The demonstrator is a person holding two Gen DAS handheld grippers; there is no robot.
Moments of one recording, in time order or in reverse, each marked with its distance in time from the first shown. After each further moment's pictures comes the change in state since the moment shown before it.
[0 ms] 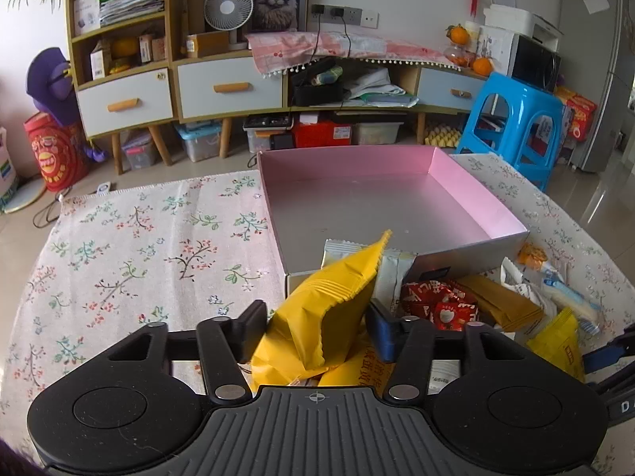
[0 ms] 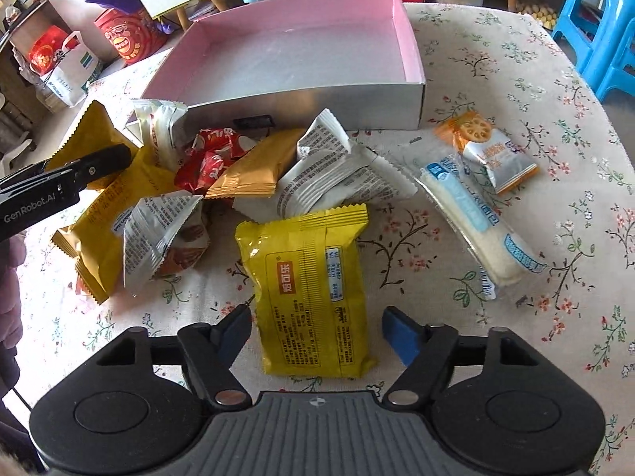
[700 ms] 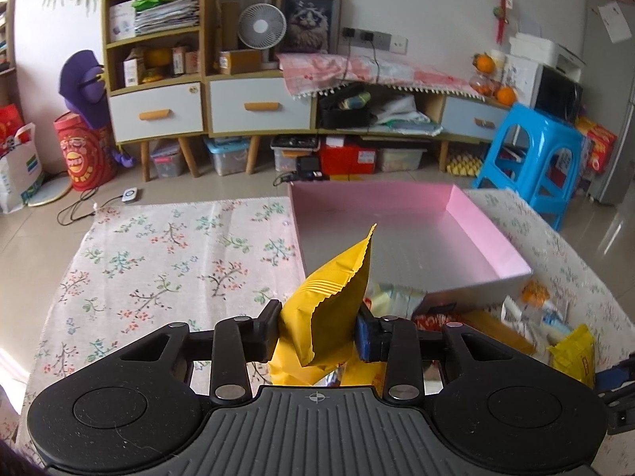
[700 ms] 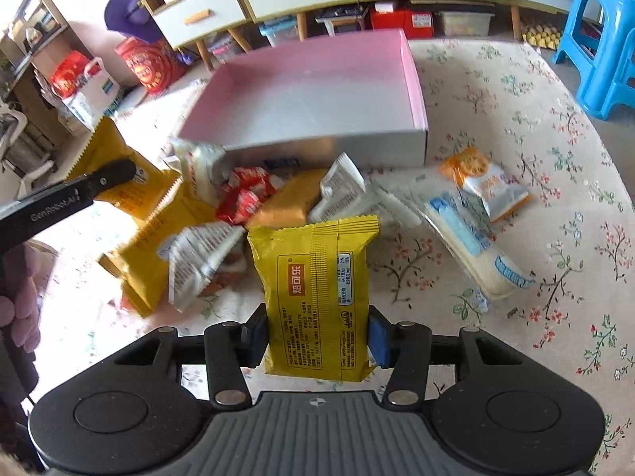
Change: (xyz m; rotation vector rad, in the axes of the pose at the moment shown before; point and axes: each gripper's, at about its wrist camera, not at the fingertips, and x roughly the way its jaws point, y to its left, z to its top) left arm -0.032 0.006 0.017 -0.087 -0.061 0.064; right arm -0.039 -0.001 0.002 0.005 -0.099 0.072
